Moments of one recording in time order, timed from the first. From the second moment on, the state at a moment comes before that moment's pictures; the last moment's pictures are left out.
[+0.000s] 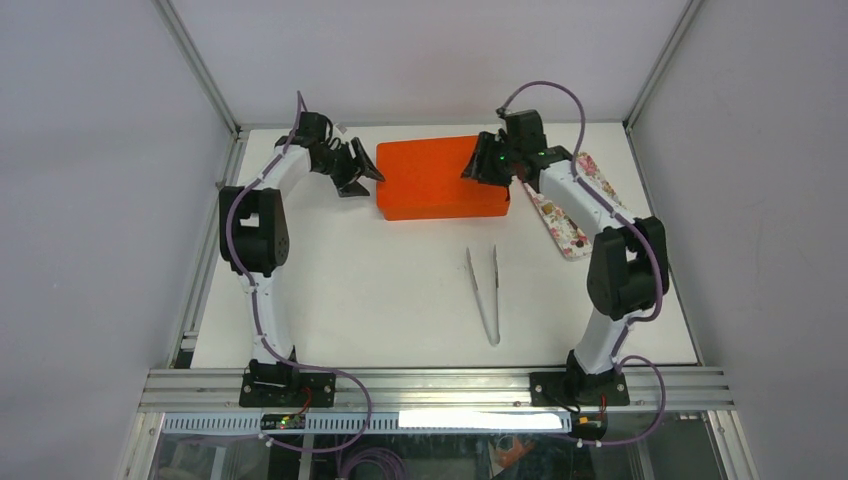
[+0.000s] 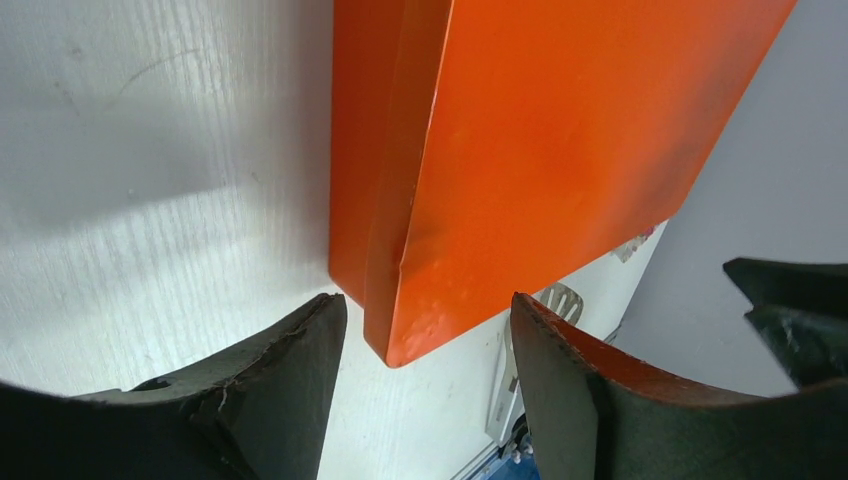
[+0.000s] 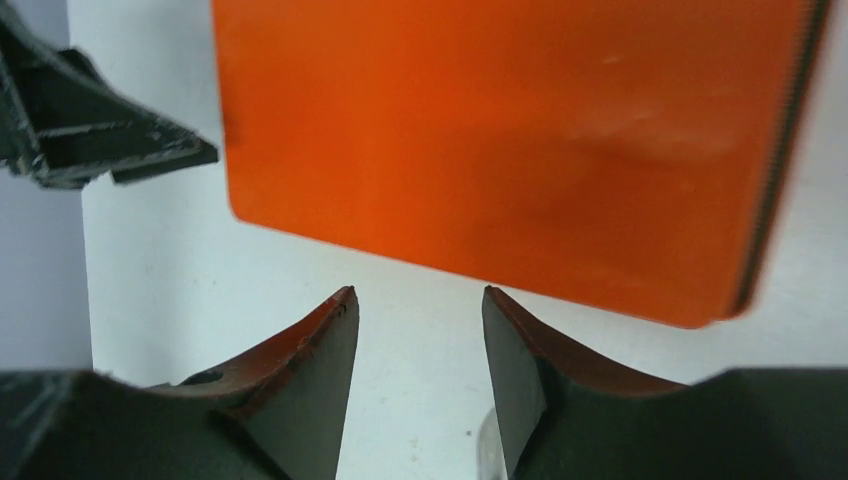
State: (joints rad) left arm -0.10 2.14 1.72 -0.61 0.62 -0.58; right arm 0.40 1.79 1.48 -0.42 -0.25 0.47
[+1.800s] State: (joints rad) left arm -0.15 2.37 1.97 -0.59 0.66 -0.63; right arm 0.03 2.14 1.66 -0.43 -0.50 0.60
